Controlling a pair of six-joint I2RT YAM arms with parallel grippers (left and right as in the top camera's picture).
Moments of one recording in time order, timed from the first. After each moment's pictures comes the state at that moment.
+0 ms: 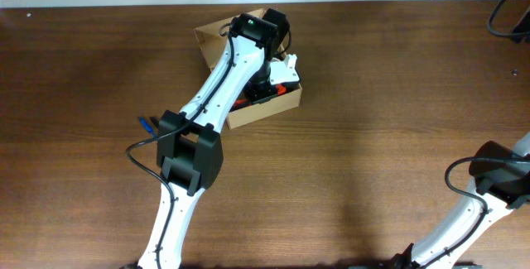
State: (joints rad) left arm -0.48 2.44 2.36 -1.50 0.00 0.73; right arm -0.56 2.26 2.87 -1.69 -0.12 0.08
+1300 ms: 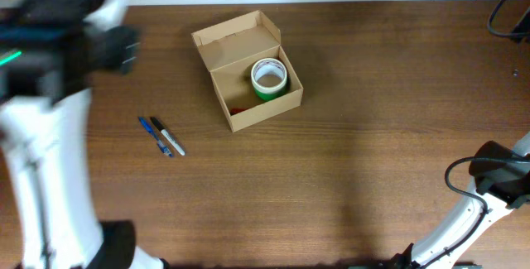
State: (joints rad) left arm 0.00 1.73 2.44 -1.62 -0.26 0.24; right arm -0.56 2.26 2.87 -1.69 -0.12 0.08
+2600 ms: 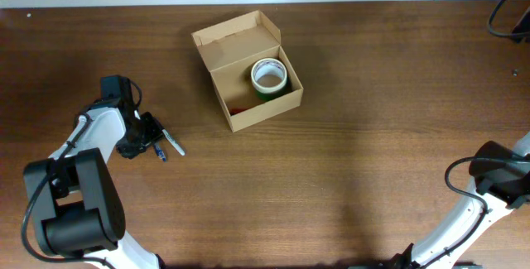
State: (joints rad) left arm 0.20 1.85 1.09 -0.66 0.02 -0.40; right arm -0.56 2.26 2.87 -1.69 -0.12 0.08
